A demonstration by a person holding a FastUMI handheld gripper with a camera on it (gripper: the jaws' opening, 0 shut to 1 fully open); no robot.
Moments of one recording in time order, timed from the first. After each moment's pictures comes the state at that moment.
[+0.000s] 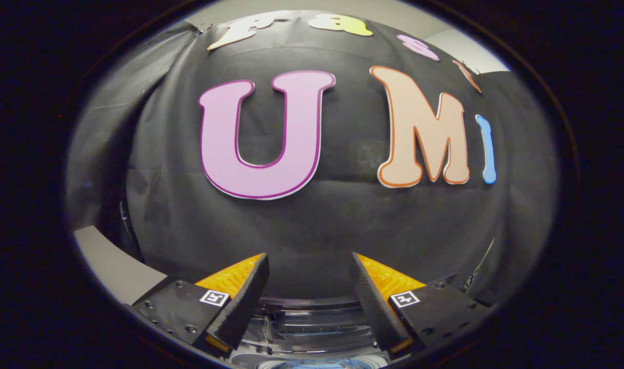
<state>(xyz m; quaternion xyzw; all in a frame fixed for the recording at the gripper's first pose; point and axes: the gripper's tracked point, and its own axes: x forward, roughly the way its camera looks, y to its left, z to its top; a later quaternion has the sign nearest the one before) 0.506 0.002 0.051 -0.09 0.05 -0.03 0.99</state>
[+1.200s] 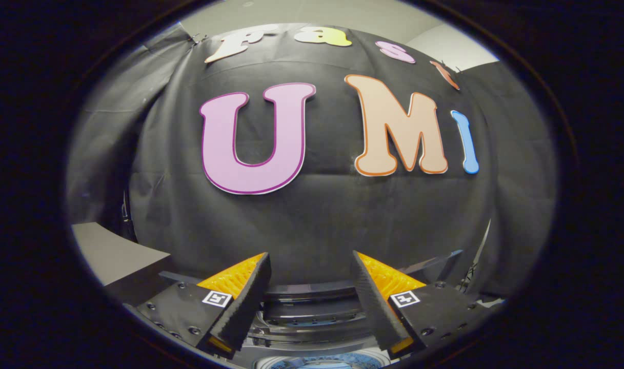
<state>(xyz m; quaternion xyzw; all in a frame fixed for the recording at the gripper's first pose) 0.459 -0.013 0.033 -0.06 -0.02 -0.04 1.00</state>
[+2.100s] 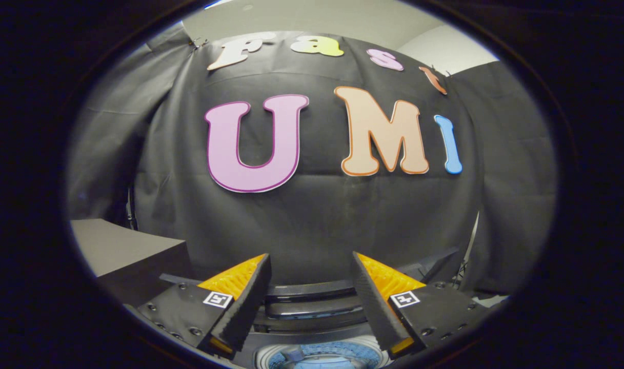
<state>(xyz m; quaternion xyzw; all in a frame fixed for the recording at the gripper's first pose) 0.414 -0.018 0.025 -0.06 -0.03 -0.06 1.00</state>
